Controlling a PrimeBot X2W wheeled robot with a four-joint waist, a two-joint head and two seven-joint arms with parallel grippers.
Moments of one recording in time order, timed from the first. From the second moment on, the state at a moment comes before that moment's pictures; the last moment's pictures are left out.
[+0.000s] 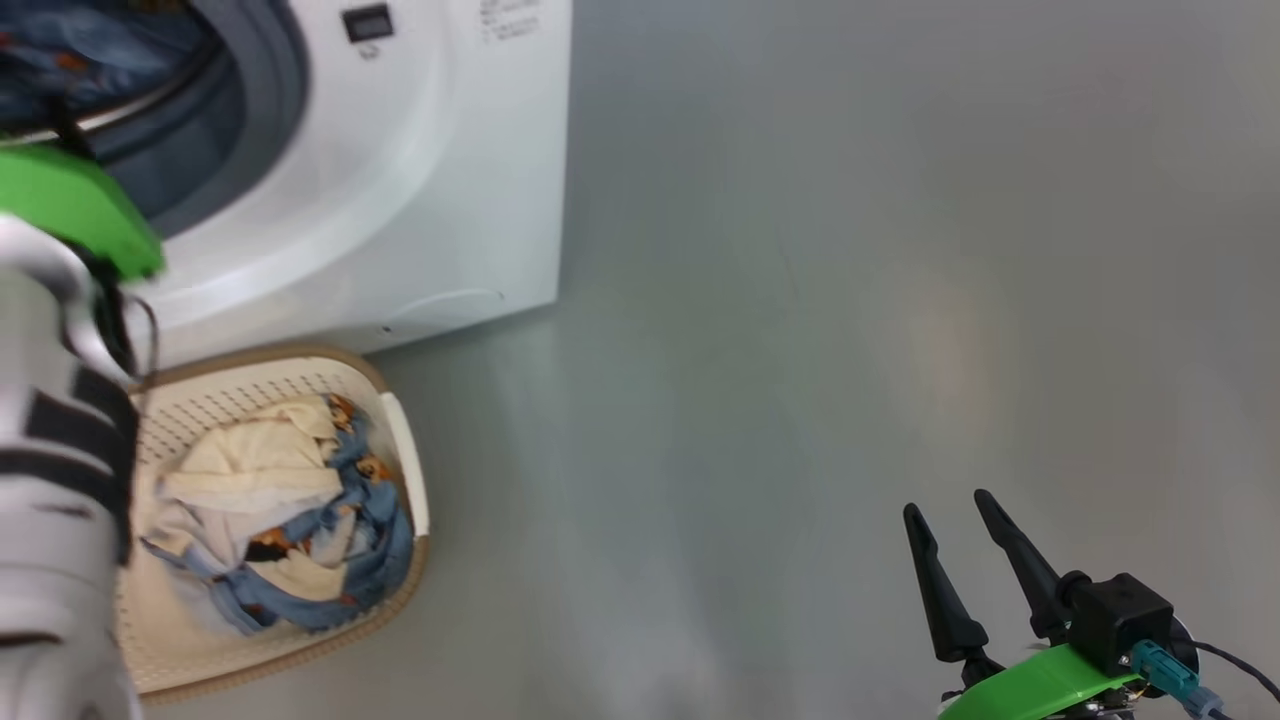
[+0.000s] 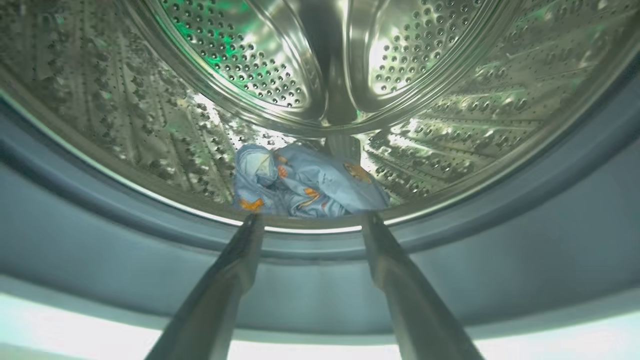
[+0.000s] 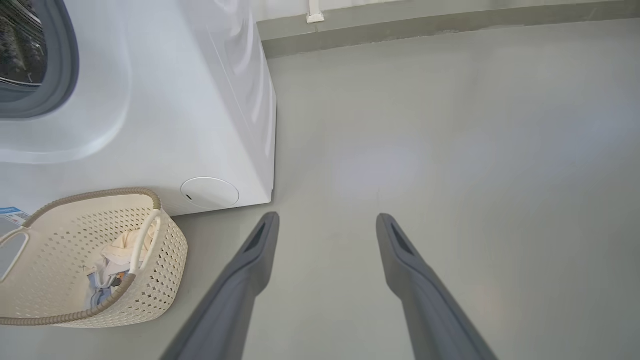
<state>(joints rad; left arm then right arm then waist) -1.22 0.19 0.06 1.30 -0.15 0.11 -0.23 -0.02 -0.05 0.05 0.15 0.19 0.13 -0.25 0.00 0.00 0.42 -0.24</state>
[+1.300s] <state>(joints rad) -0.16 0.03 -0.05 0.44 -0.26 0.11 -0.26 0.03 -0.05 -0.04 0.14 0.11 0.13 -0.25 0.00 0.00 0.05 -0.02</state>
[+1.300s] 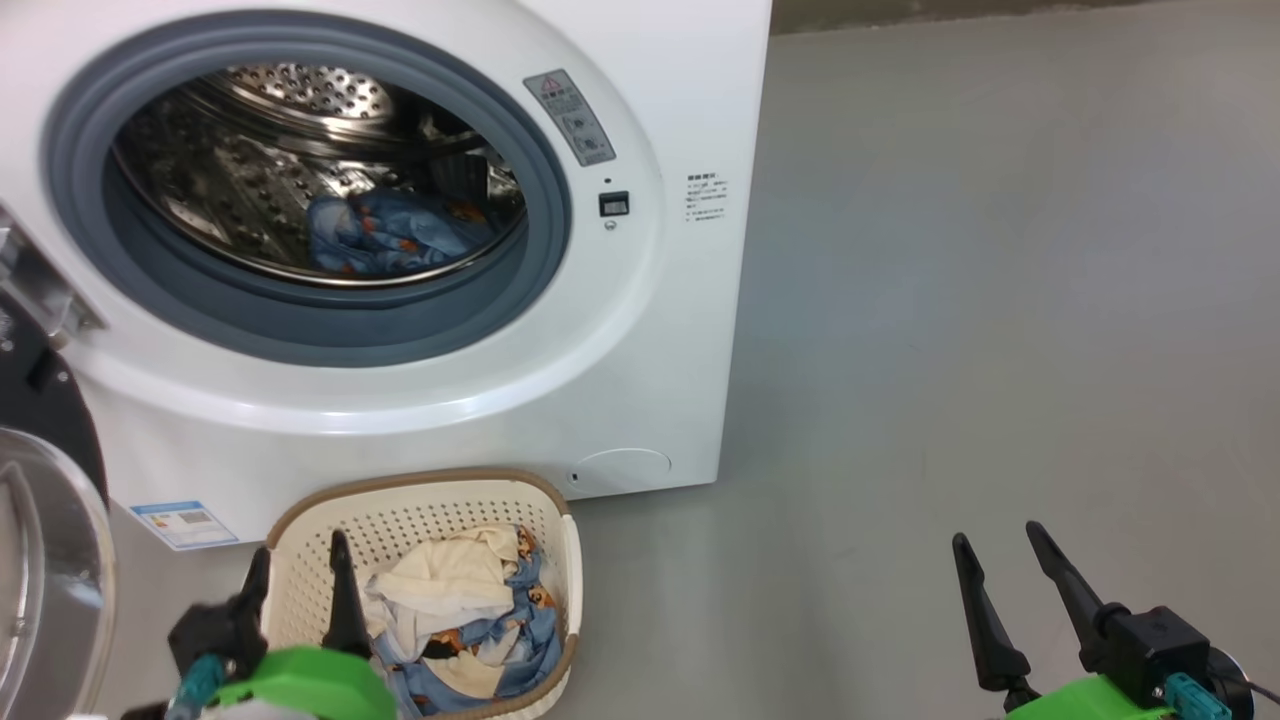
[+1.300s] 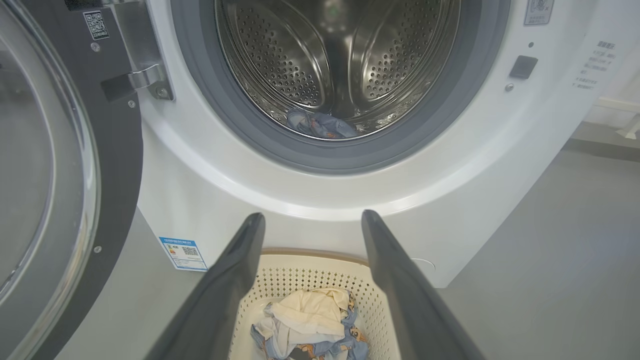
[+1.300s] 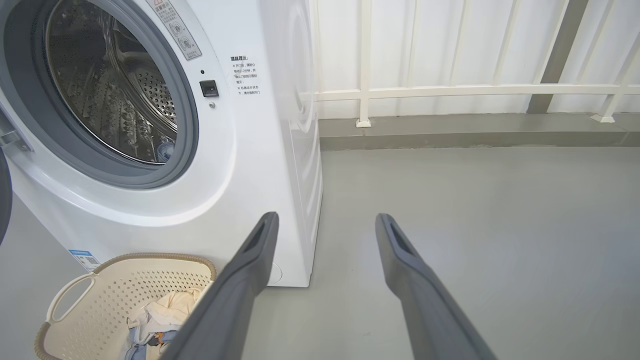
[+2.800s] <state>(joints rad) 0.09 0.04 -0.08 0.14 -0.29 0.17 -0.26 0.08 -0.04 -0.06 0.11 0.07 0.13 -0.25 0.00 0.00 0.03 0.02</state>
